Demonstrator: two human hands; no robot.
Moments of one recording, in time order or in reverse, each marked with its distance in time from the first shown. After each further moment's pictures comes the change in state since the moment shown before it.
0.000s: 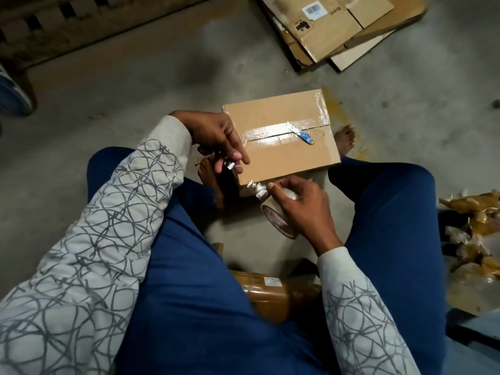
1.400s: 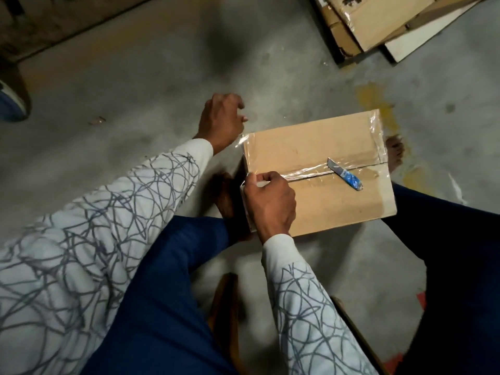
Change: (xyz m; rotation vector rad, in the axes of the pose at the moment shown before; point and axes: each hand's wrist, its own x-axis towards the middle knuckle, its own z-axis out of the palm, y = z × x) left_hand 0.147 -0.084 -0.117 0.371 1.021 -0.117; right_hand 0.161 -0.081 0.124 0.104 -0.018 0.426
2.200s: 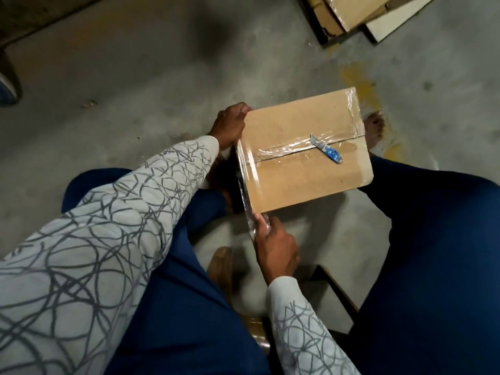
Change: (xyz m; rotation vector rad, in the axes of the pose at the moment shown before) left_hand -0.050 0.015 0.055 -0.357 -0.177 -0.081; right_hand -0.082 0.142 -0.018 -0.270 -0.115 0.077
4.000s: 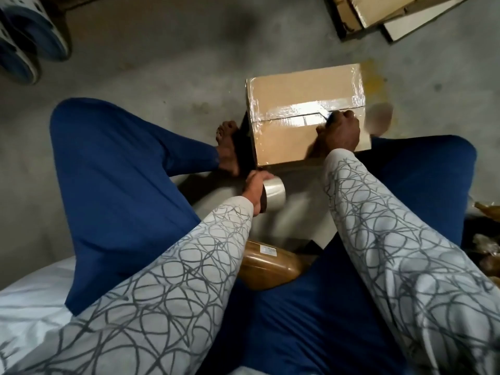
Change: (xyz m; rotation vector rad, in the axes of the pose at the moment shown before) left_hand -0.235 -0.003 0.137 -1.058 -0.018 -0.810; right_hand 0.142 0.003 -0.119 -0.302 0.385 -0.414
